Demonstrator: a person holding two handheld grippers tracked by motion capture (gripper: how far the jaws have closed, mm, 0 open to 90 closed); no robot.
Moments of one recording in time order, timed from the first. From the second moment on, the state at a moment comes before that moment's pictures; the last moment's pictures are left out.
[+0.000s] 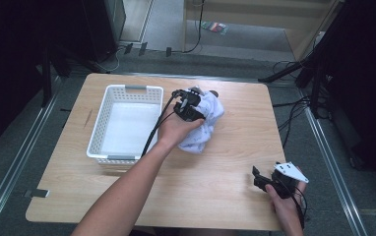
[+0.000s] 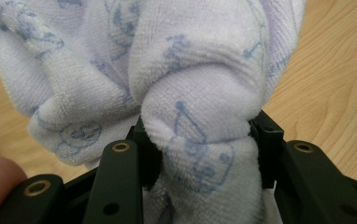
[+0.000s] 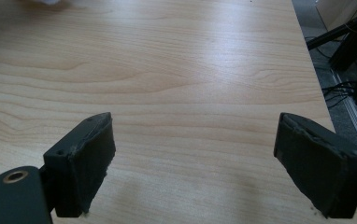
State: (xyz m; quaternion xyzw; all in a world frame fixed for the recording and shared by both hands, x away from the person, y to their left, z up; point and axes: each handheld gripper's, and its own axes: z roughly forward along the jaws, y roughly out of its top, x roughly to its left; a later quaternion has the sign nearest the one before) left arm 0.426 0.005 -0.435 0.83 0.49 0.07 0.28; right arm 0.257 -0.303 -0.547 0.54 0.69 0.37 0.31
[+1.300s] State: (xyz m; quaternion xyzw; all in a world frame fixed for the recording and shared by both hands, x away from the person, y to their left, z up) left arm 0.405 0.058 -0.421 0.80 0.51 0.11 0.31; right arm 0.257 -0.302 -0.547 0.54 0.69 0.37 0.31
